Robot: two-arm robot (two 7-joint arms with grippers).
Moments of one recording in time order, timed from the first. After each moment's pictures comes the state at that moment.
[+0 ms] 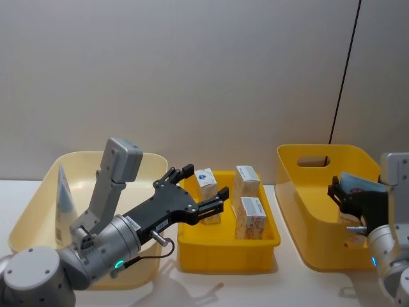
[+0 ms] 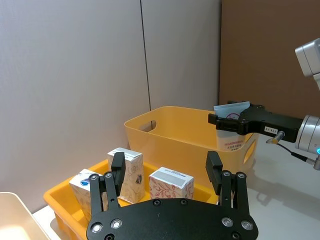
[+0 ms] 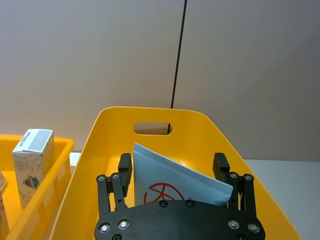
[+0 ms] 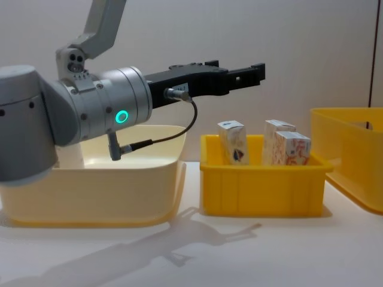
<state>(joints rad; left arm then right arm) -0.55 0.22 0.48 -1.33 -0.45 -0.01 -0.49 0.35 0.18 -0.08 -1.43 0.05 0.19 -0.13</state>
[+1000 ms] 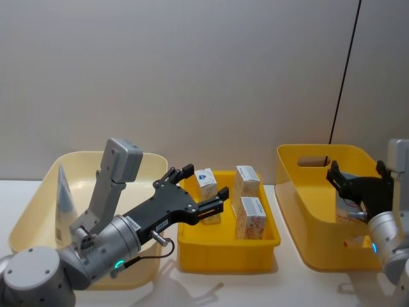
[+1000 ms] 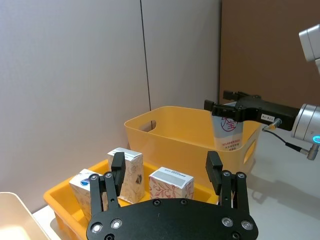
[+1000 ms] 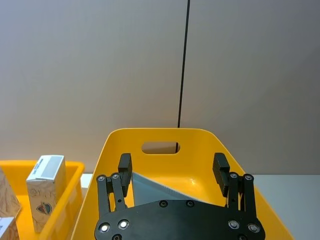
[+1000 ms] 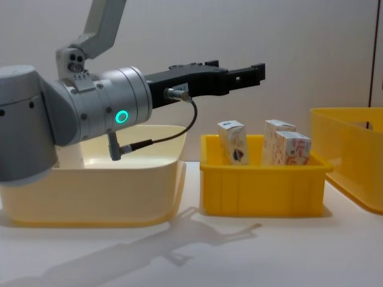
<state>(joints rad) -0.55 0.22 0.48 -1.33 -0.45 -0.01 -0.49 0.38 0.16 -0.05 -1.42 0.07 0.15 -0.08</state>
